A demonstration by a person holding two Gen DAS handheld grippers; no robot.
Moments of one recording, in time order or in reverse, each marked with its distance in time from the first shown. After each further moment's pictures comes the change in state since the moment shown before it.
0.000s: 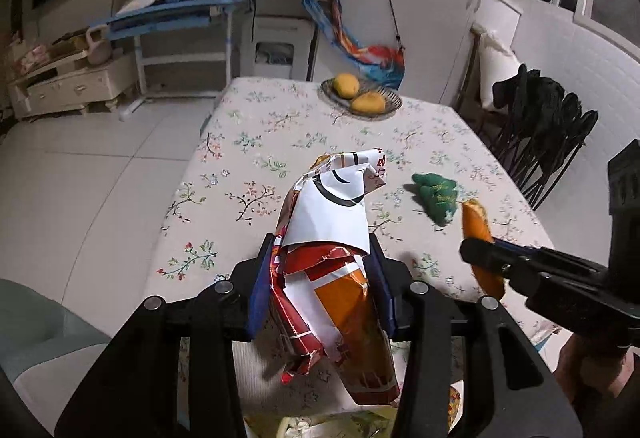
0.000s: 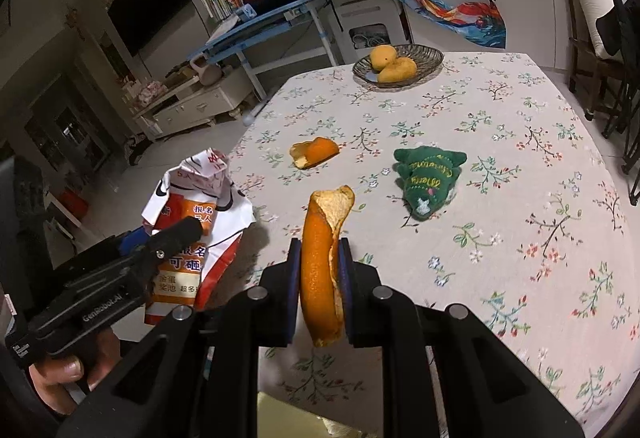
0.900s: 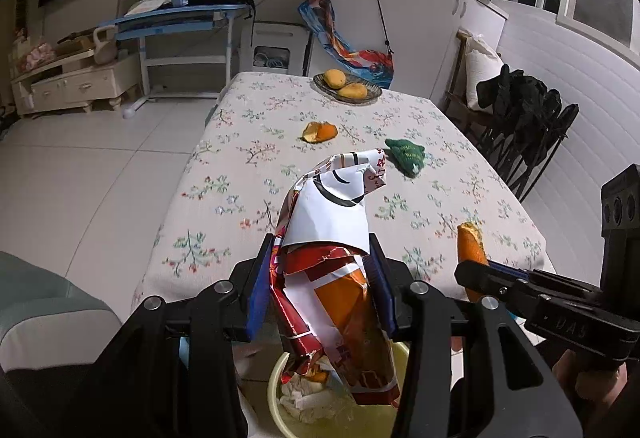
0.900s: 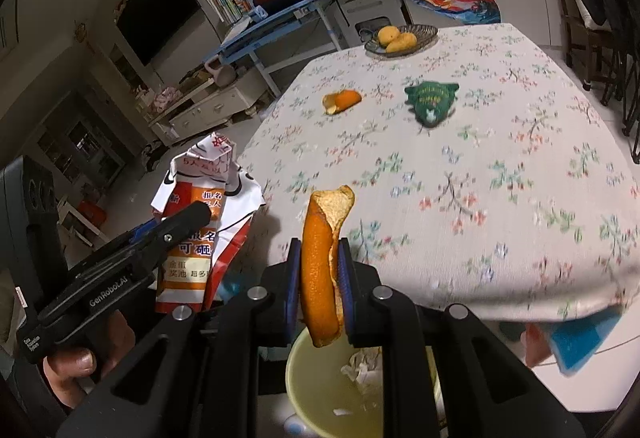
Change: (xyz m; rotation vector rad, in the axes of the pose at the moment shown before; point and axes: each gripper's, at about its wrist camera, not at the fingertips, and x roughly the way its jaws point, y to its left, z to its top) left arm -0.069 -0.004 -0.068 -0.004 -0.020 -0.022; right arm -0.045 0.022 -0.076 0.059 0.006 0.048
